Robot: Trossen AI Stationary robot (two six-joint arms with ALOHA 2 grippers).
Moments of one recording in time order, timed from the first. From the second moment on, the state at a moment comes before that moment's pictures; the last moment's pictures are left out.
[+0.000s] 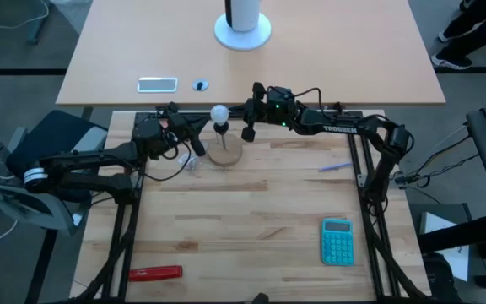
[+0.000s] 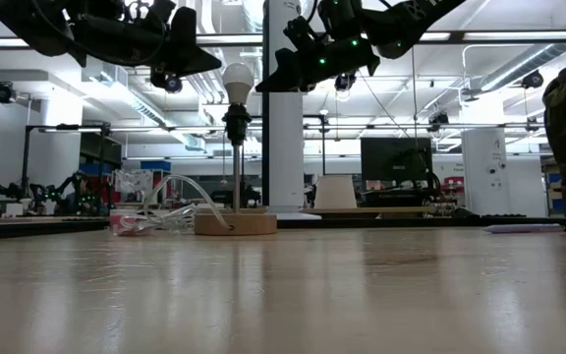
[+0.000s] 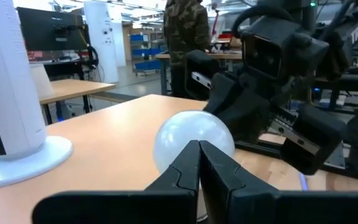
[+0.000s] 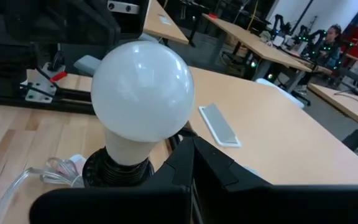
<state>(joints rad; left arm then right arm) 0.40 1.00 0.55 0.52 -0.20 0.03 -0.41 1.75 1.32 0.27 -0.12 -0.37</state>
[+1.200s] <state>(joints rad) 0.39 1.00 0.55 0.46 -0.11 0.10 -0.41 1.75 1.32 0.21 -0.13 -0.37</state>
